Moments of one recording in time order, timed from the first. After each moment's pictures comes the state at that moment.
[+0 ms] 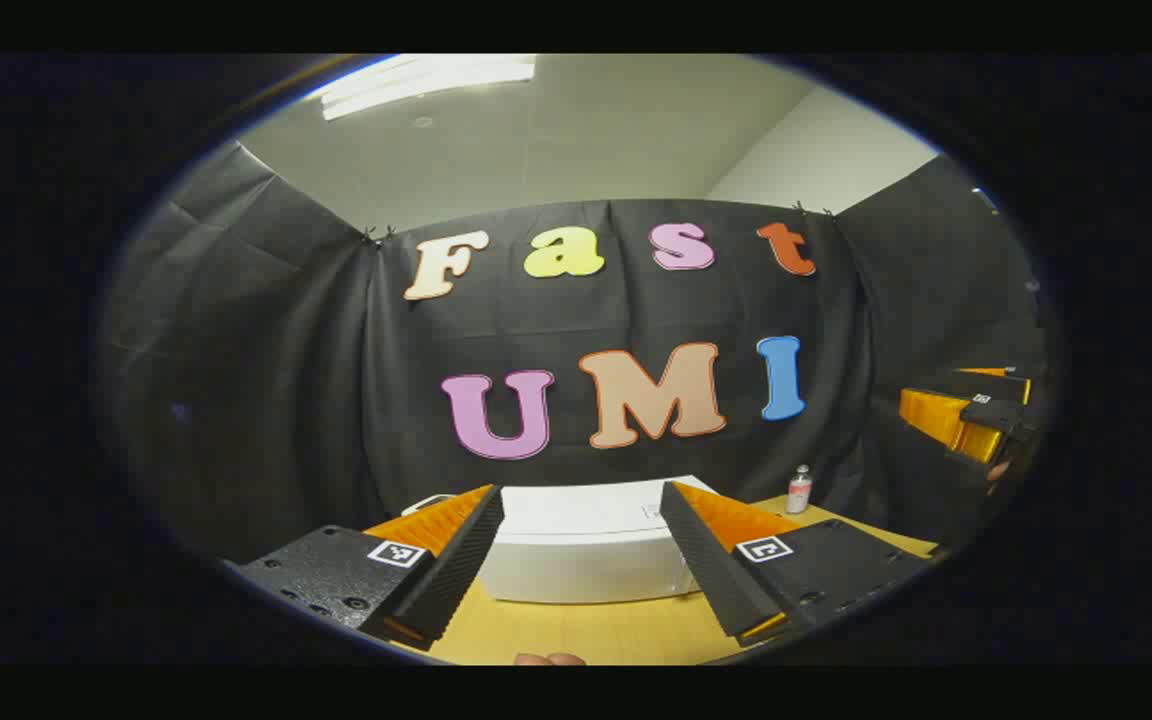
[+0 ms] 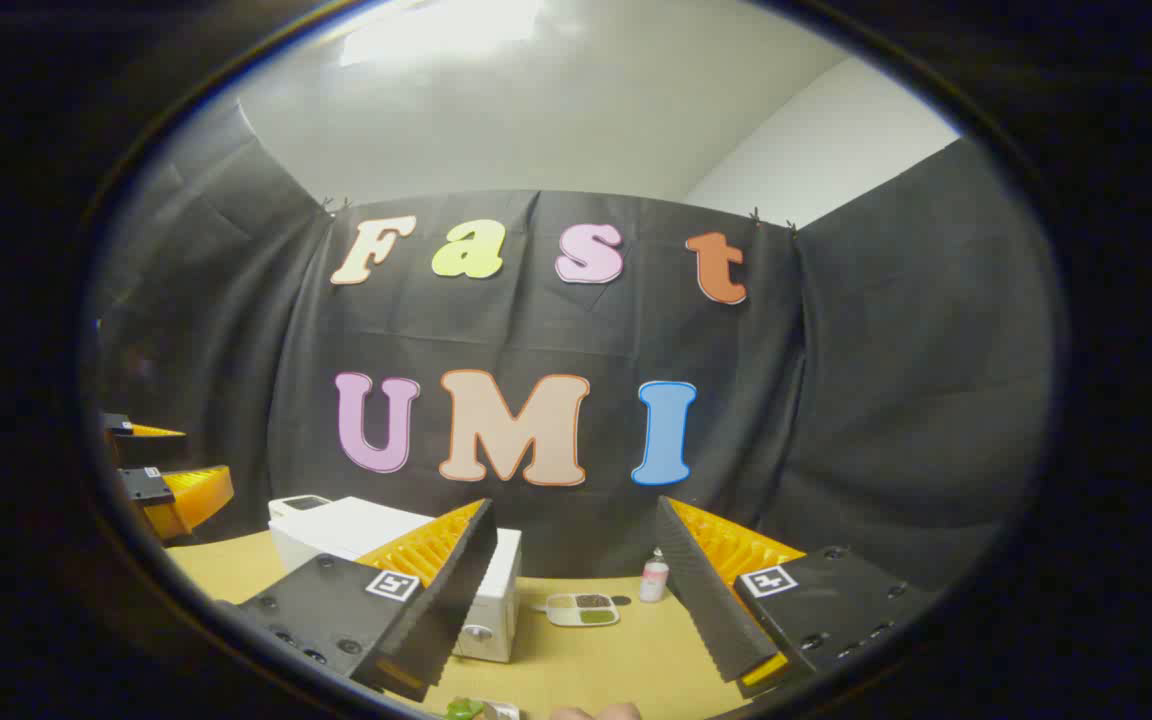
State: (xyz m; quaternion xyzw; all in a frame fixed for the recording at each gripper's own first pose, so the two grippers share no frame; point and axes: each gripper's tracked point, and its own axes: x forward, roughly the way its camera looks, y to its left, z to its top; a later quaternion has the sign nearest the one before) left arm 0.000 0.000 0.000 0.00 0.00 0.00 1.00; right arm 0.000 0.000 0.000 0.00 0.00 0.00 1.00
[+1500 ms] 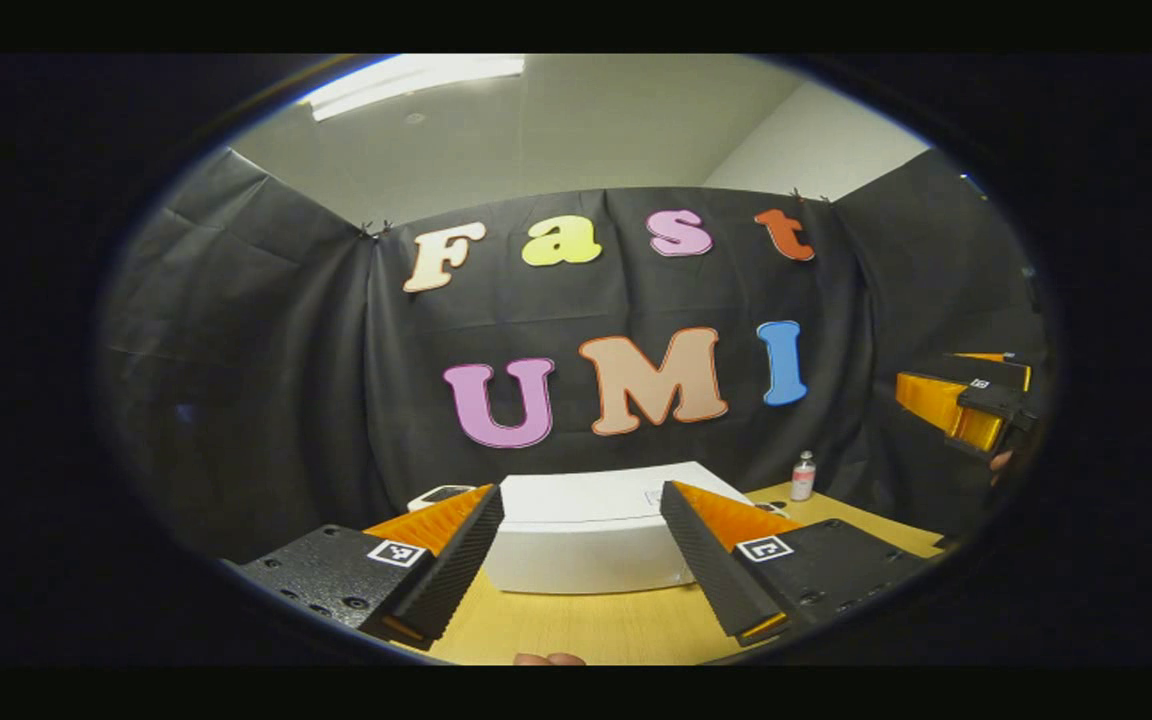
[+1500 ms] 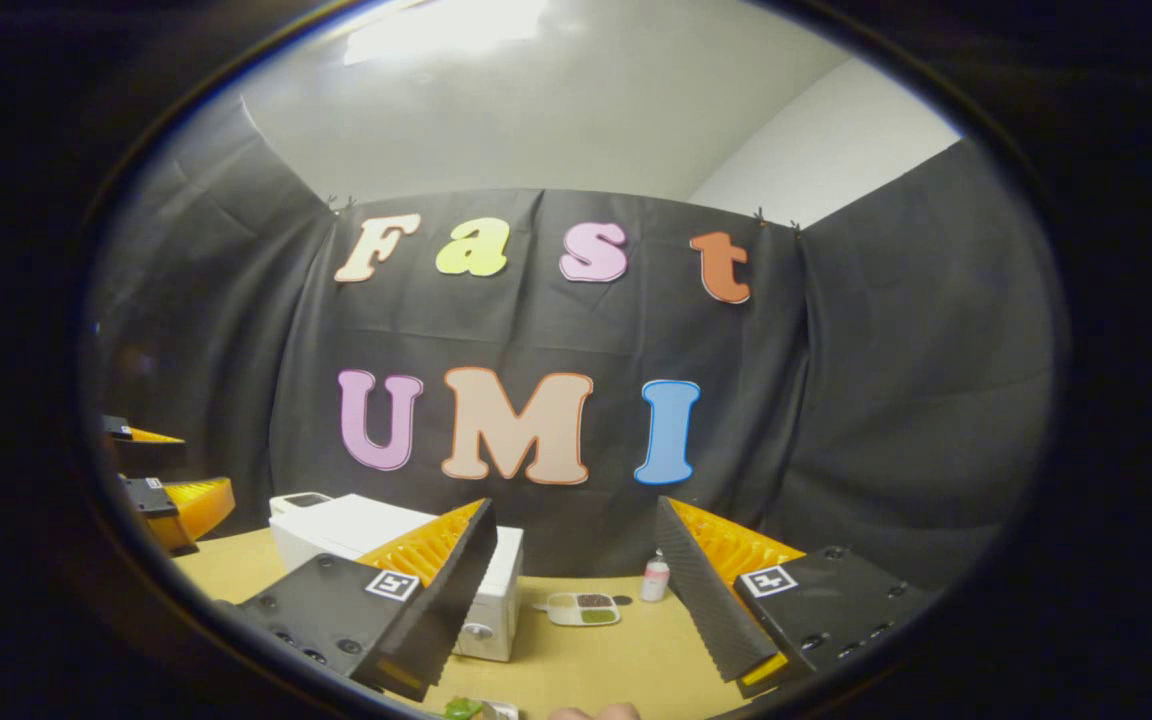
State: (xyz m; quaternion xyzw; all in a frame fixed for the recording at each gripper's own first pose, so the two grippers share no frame) left arm -0.006 -0.006 -0.013 0.01 0.02 0.00 1.00; right arm 0.000 0.000 -0.001 -0.01 0.00 0.01 1.00
